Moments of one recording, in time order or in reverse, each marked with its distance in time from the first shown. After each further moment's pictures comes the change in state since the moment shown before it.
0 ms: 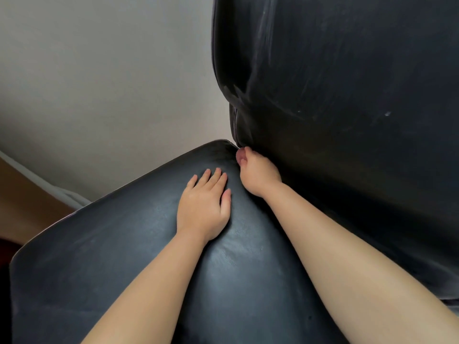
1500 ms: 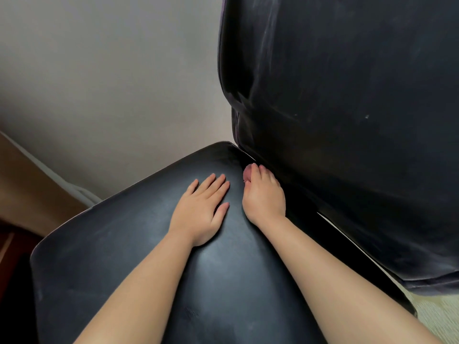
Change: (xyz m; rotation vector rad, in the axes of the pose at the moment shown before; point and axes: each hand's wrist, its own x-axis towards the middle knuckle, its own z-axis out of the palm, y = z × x) left_hand -0.026 -0.024 -0.021 0.025 -0.189 0.152; right_hand -0.062 -0.005 0.024 -0.211 0.242 -0.004
